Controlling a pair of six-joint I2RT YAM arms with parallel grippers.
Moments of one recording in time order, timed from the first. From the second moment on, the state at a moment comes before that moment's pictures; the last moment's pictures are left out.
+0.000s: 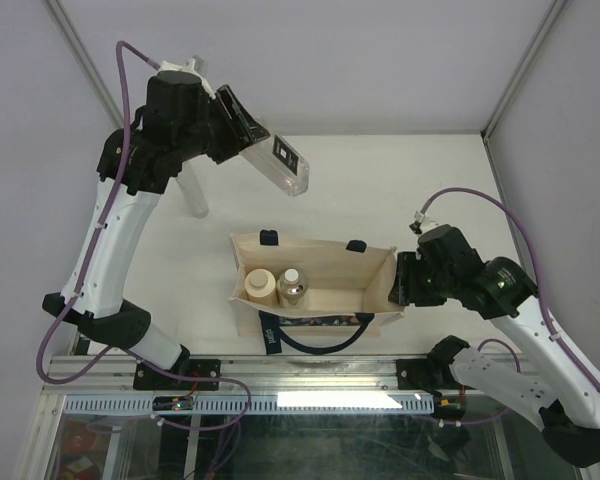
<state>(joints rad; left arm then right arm) -0.51 1.54 2.15 -1.05 0.04 -0.84 0.66 0.80 1.04 -1.25 0.02 0.56</state>
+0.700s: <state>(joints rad) -0.40 1.62 1.64 -0.60 -0.33 -0.19 0.66 0.83 1.08 -1.27 0.07 0.55</state>
